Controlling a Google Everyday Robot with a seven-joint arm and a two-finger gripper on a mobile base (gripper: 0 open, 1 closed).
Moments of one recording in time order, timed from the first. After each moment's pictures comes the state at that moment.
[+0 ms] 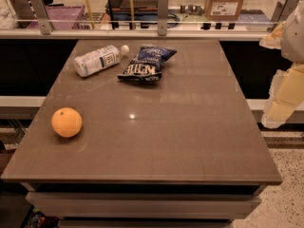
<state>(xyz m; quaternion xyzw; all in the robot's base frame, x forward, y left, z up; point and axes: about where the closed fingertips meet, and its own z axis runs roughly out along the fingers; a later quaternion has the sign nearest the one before) 0.438 -0.215 0.984 -0.60 0.78 -0.04 0.17</state>
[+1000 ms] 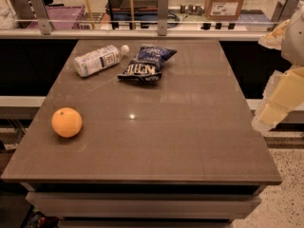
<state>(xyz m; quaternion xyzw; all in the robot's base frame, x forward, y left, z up) 0.424 -0.193 0.994 -0.58 0.79 -0.02 0.22</state>
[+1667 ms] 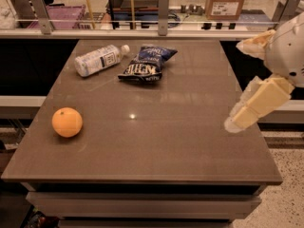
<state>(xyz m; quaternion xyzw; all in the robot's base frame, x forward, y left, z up) 0.431 -0.154 0.984 -0.57 0.75 0.07 0.32</state>
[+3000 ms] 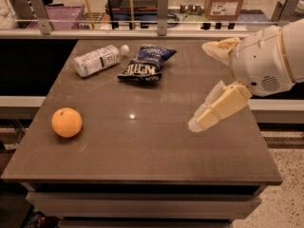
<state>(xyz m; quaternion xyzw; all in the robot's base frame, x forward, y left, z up) 0.442 -0.090 0.976 -0.58 0.69 0.16 0.41</state>
